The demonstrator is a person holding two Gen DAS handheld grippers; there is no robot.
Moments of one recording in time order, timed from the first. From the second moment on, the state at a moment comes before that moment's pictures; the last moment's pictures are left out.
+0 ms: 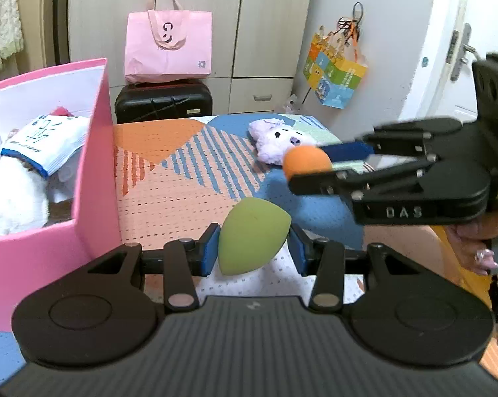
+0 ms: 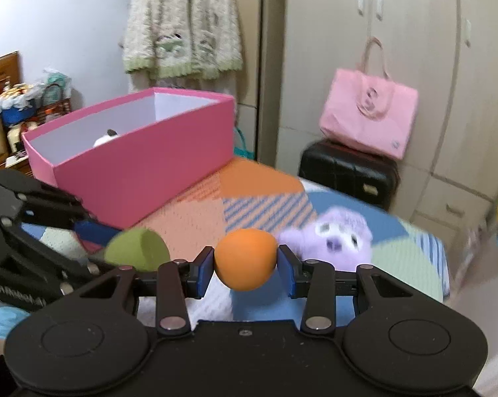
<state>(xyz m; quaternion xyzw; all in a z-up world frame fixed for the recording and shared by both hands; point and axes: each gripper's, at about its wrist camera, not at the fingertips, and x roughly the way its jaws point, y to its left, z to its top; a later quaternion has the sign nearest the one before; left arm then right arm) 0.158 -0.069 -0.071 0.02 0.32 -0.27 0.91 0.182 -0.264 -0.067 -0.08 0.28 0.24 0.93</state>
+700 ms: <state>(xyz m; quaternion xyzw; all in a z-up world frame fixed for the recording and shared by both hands) 0.101 0.002 -0.043 0.02 0.39 -0.34 0.86 0.116 -0.230 -0.061 0.04 0.36 0.31 0.88</state>
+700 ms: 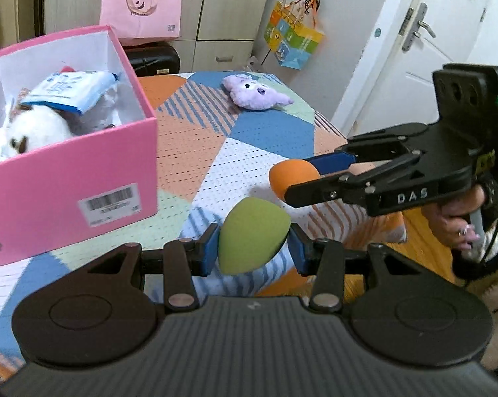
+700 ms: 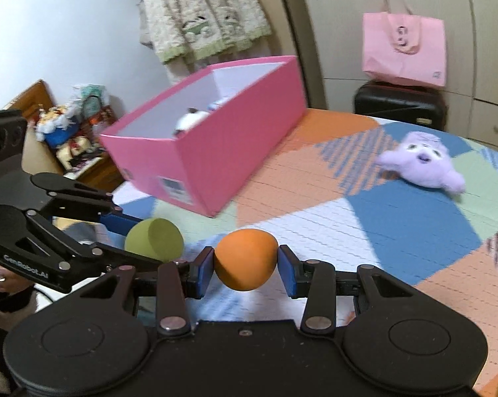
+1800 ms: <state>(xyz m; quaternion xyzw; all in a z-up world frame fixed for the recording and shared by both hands) 0.260 0.114 0.010 0.03 0.31 -0.12 0.94 0.293 -0.091 0.023 -0.05 0.30 0.34 0.89</state>
